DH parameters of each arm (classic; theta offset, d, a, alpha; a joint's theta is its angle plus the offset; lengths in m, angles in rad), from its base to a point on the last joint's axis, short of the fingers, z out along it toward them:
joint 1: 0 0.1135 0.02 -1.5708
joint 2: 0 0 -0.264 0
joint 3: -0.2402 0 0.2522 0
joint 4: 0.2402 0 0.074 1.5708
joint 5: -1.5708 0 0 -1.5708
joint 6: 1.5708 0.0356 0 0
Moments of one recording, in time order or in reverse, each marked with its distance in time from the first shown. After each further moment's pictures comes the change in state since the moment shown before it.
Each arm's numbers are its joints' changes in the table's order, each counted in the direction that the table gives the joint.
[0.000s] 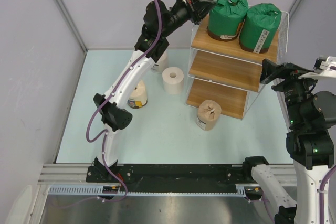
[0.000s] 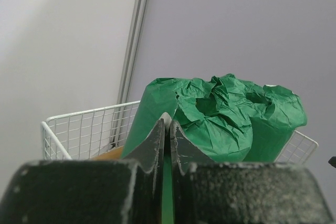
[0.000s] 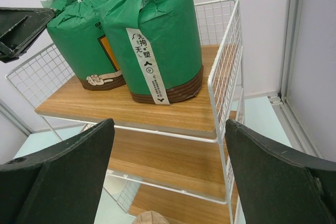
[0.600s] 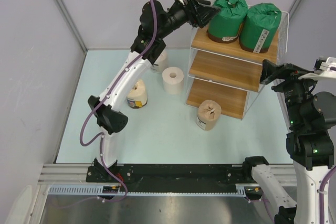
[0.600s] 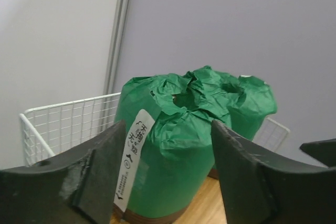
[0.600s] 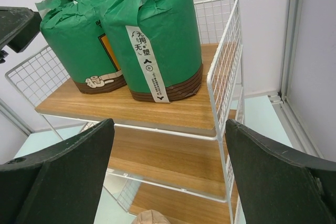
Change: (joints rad) left arm 0.000 -0.077 0.092 0.000 -0.050 -0.025; right arm 0.000 -0.005 0.004 0.002 0.000 0.003
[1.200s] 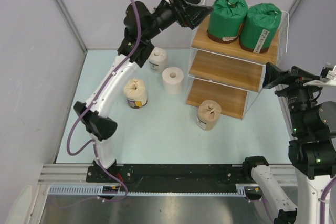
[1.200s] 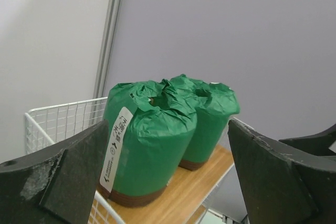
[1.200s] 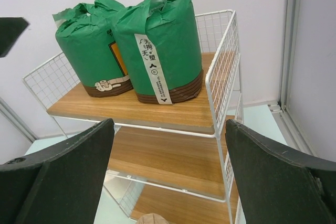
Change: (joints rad) left arm 0.036 -0.144 0.158 -0.071 -0.046 -0.075; right arm 0.000 -0.051 0.002 -0.001 0.001 -0.005
